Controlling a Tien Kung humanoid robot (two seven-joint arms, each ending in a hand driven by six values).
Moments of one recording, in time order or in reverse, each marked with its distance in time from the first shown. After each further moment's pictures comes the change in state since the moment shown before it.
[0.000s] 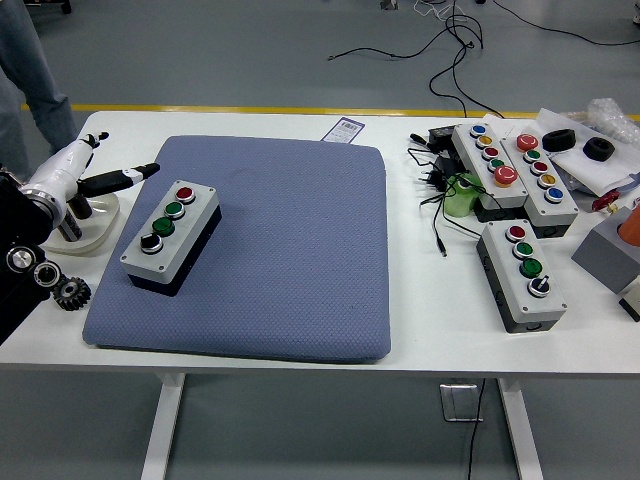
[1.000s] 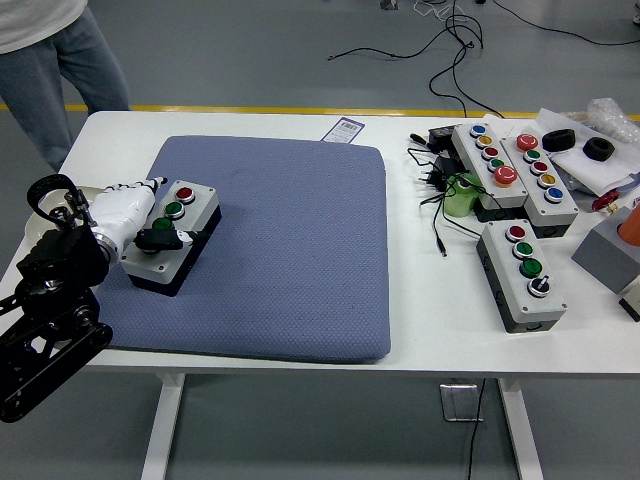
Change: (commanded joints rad) left arm -0.004 -0.055 0.197 -0.026 0.175 -0.075 0.015; right arm 0.000 0.001 0.009 0.000 -0.008 0.002 0.000
